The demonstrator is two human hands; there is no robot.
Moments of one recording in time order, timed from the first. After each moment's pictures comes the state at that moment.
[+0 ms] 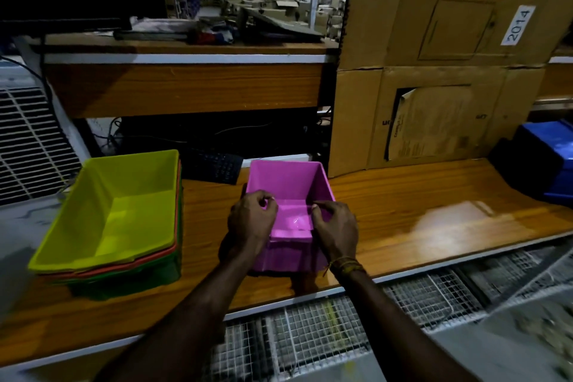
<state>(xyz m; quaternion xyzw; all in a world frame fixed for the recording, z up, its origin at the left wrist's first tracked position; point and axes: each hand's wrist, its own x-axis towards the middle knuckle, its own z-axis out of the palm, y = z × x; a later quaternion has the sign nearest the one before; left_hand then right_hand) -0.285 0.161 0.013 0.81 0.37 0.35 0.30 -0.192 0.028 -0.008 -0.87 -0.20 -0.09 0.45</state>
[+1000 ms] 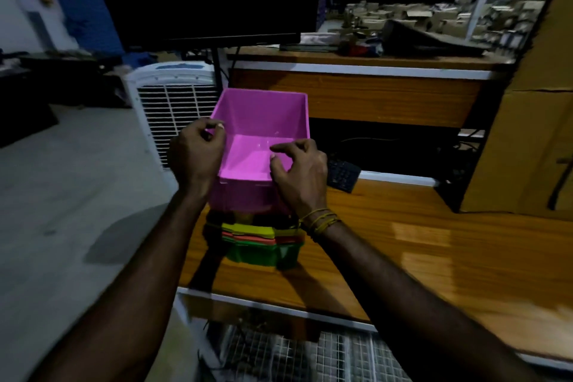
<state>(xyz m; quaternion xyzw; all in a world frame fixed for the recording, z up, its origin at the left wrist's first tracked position) -0.527 0.343 0.148 0.65 0.50 0.56 0.11 -0.385 0.255 0.106 -0.71 -0.49 -0.08 0.50</state>
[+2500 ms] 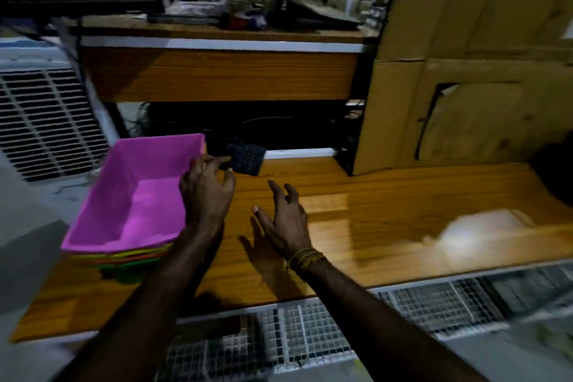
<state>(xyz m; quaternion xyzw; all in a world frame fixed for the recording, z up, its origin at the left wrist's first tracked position) -0.345 0.279 0.032 0.81 0.36 0.43 0.17 -0.254 0.136 -0.012 -0.84 -0.41 0.04 0.36</state>
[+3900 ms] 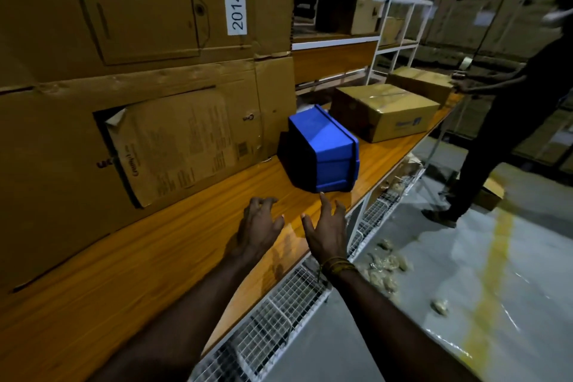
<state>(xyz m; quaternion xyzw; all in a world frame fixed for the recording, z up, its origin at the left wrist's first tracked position) 0.252 -0.274 -0.031 0.93 0.01 0.14 0.34 0.245 -0.431 -0.028 -0.93 0.05 -0.15 0.33</state>
